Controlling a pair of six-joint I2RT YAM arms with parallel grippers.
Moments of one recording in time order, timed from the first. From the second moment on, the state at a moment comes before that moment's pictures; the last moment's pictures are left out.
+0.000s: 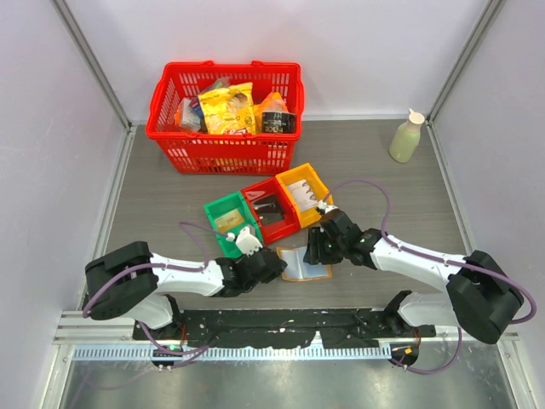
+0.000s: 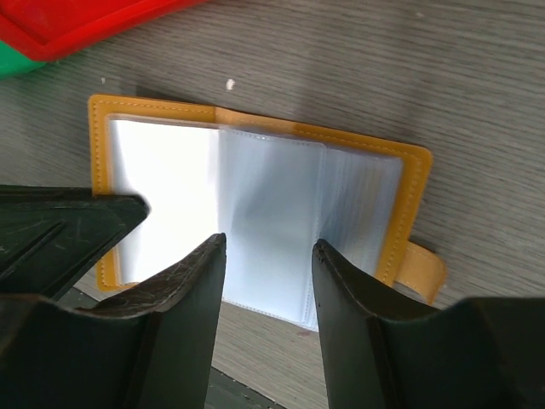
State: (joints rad) left arm -1.20 1.45 0.54 0.12 -0.49 -1.52; right arm 0.74 1.24 0.57 -0.27 -0.06 0.63
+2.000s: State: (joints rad) left arm -1.20 1.46 0.52 0.14 -0.49 -1.54; right arm 0.82 1.28 0.65 -0.37 0.04 0.65
